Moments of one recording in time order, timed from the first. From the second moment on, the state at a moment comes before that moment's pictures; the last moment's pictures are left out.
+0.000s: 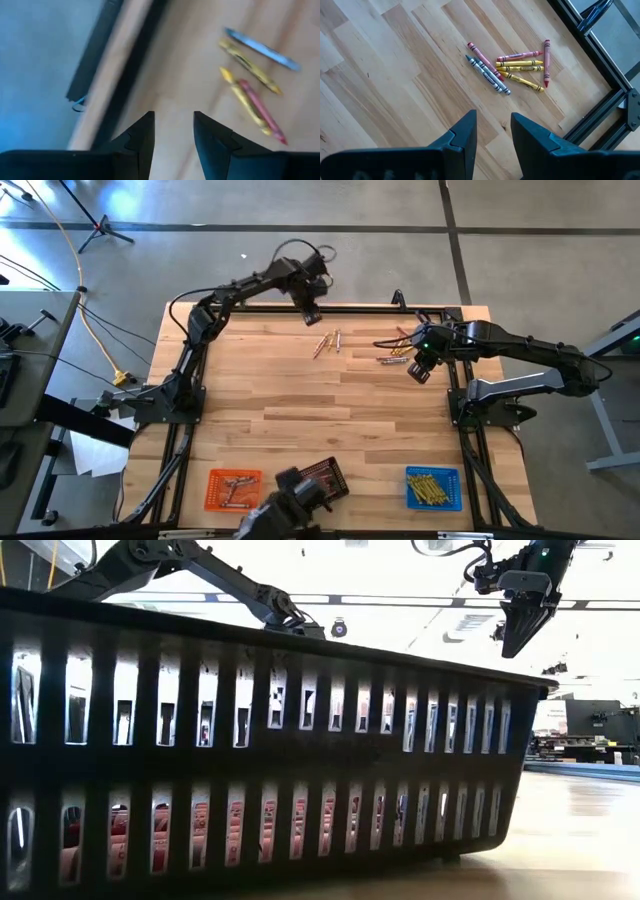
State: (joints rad) left arm 0.69 2.26 2.05 -1.04 0.04 0.29; right arm -0.27 1.03 1.03 -1.20 0.28 0.31
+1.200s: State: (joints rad) left arm 0.72 2.39 2.03 -1.15 -0.04 0.45; right arm -0.27 1.03 1.03 -1.20 0.28 0.31
